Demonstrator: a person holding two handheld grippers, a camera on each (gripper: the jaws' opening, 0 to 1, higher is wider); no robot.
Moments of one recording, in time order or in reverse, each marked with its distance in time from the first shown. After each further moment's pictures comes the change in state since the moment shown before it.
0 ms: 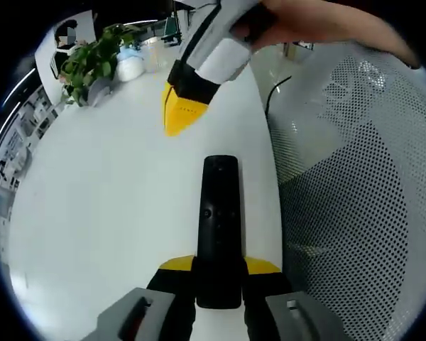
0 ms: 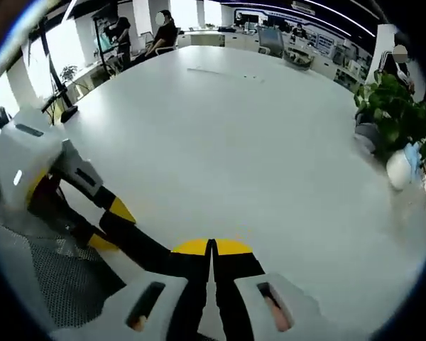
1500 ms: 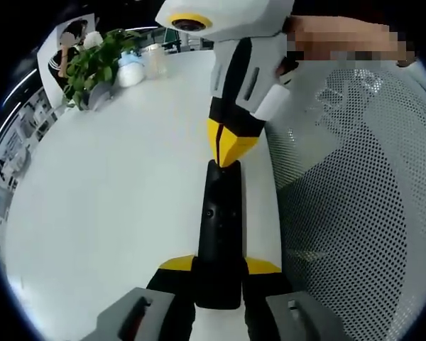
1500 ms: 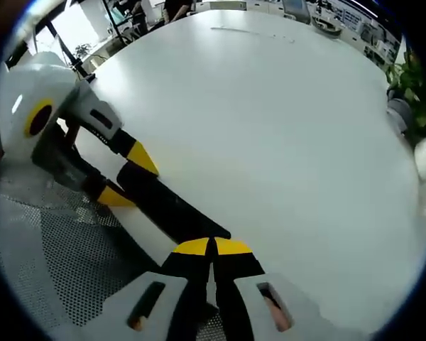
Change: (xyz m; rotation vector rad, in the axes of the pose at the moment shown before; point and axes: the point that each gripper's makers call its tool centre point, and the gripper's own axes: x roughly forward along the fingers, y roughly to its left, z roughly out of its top) left arm 0.000 0.001 0.001 -0.001 -0.060 -0.019; right arm 0.005 0.022 -0.042 -0.028 0.188 0.125
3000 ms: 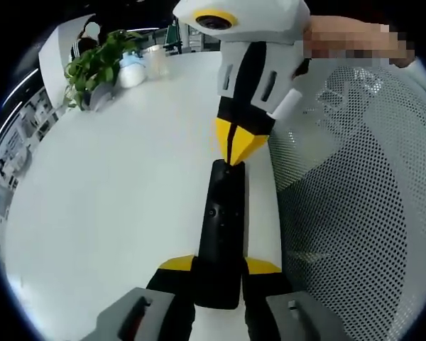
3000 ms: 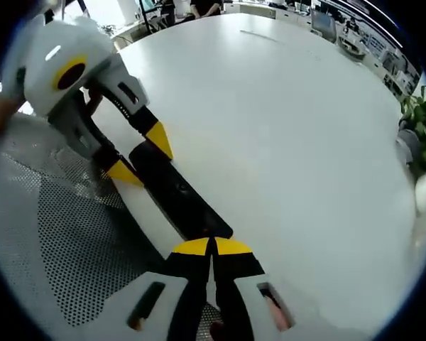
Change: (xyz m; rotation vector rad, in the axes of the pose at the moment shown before) left arm 0.000 0.000 -0.001 -0.003 -0.008 0.004; right arm -0.003 0.005 -0.009 -0.185 -0.002 0.011
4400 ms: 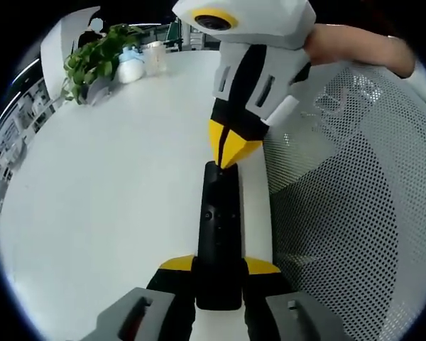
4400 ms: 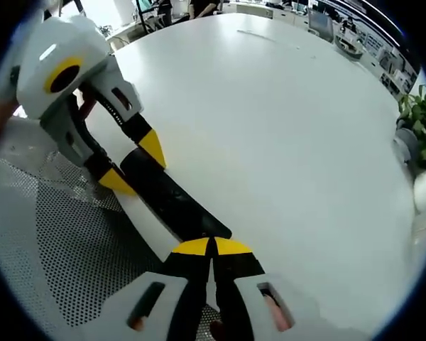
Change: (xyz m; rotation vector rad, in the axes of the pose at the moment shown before) left arm -0.001 -0.009 0.001 -0.034 0.004 -0.049; right arm 0.000 -0.001 0.004 0.036 0.003 -0.014
